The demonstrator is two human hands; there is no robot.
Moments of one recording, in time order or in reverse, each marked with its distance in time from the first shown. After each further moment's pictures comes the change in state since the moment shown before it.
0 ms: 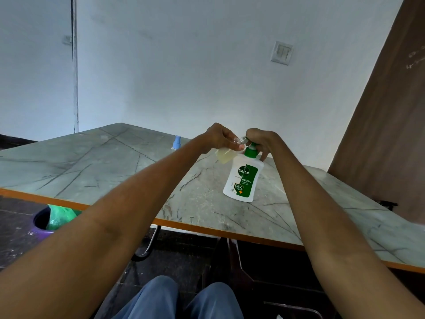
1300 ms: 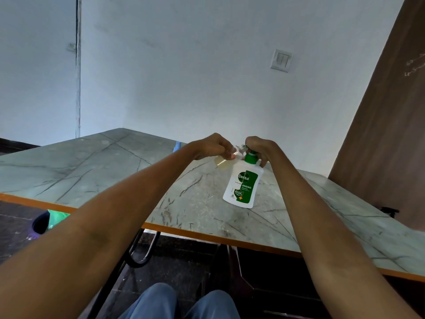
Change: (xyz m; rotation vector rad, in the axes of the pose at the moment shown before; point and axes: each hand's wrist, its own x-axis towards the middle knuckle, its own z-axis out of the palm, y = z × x) left_hand -0.012 -0.002 -0.011 0.093 -0.173 -0.003; right_hand 0.006 0.004 0.005 0.036 0.042 -0.010
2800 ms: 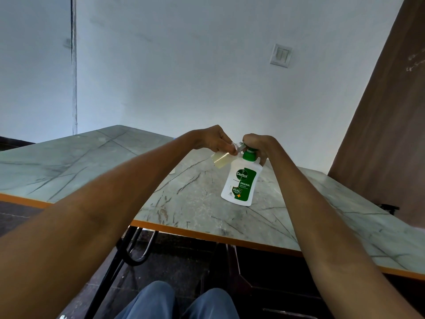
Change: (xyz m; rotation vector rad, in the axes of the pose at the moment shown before) left_hand 0.009 0.012 -0.007 0.152 -0.055 -0.003; right_hand -0.001 -0.001 -0.002 -0.077 -0.060 0.039
